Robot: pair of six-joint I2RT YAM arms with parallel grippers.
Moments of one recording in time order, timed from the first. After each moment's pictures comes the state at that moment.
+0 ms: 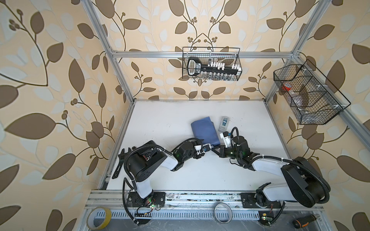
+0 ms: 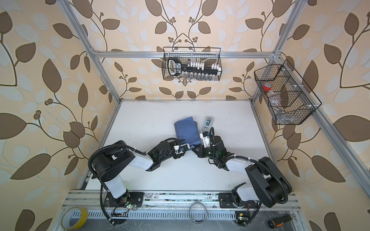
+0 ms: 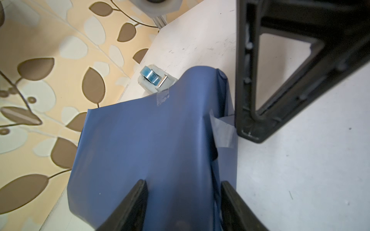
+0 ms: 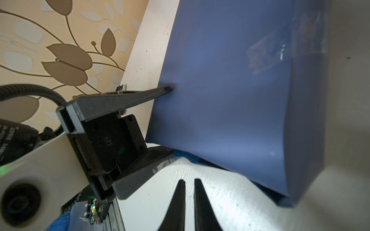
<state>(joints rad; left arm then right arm) -0.78 1.76 0.52 0.90 0.07 0.66 0.45 1.39 0.40 0.41 -0.48 0.61</state>
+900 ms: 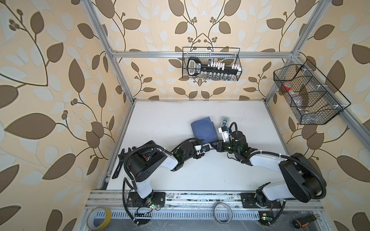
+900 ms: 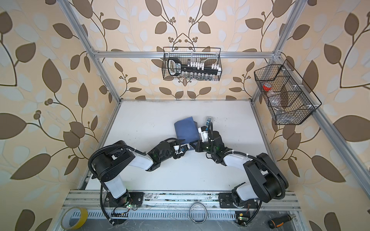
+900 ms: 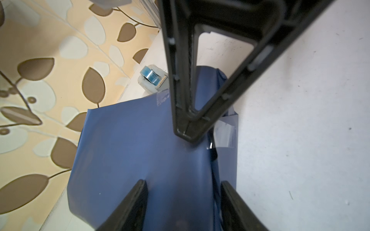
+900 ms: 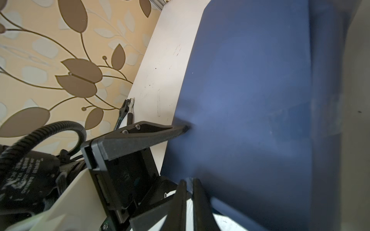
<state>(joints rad) -0.78 1.76 0.52 0.90 0.07 0.66 0.45 1.44 0.51 0.41 -0.47 0.62</state>
